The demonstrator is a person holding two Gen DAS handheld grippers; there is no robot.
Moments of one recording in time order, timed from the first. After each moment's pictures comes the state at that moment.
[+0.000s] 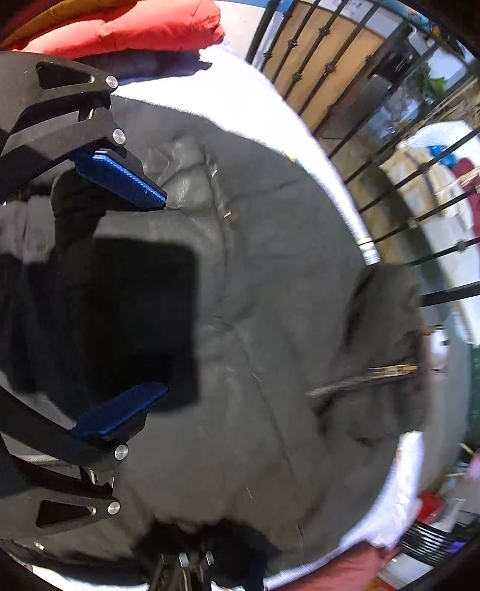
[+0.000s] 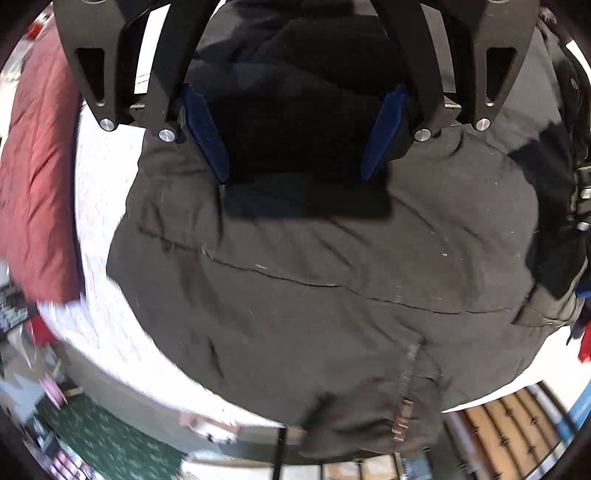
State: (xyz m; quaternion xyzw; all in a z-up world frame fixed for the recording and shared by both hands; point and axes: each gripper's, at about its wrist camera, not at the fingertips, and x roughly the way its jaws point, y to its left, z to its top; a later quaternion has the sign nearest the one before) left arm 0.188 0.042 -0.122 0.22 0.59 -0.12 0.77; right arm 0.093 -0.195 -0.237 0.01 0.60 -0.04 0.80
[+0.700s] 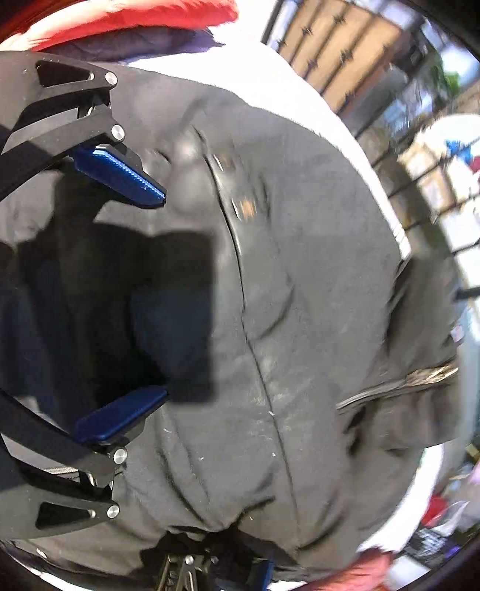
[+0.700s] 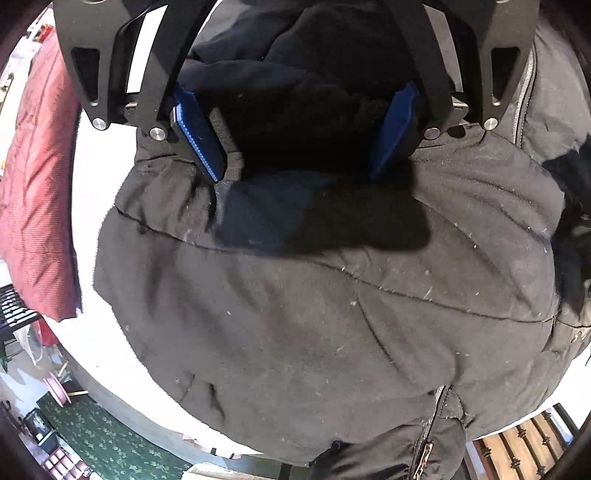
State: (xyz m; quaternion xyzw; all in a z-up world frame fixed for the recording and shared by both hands) left arm 0.179 0.067 -0.124 0.20 0.59 -0.12 0.77; right arm 0.123 -0.188 -0.255 -0.03 0.63 -0.07 0.78
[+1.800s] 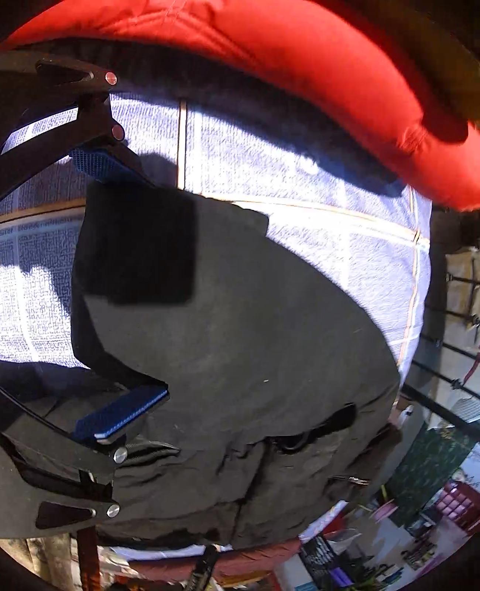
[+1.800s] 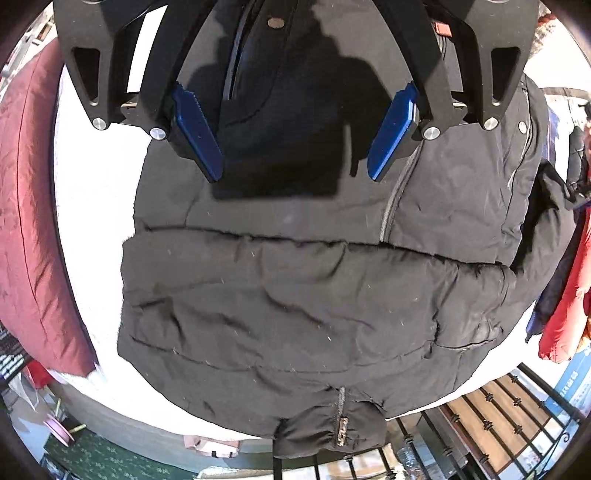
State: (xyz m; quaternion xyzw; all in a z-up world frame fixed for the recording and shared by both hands) left arm 0.066 0.353 -0.086 0.01 0.62 -0.11 0.78; right arm 0.014 -0.142 -0.192 0.09 0.61 -0.03 0.79
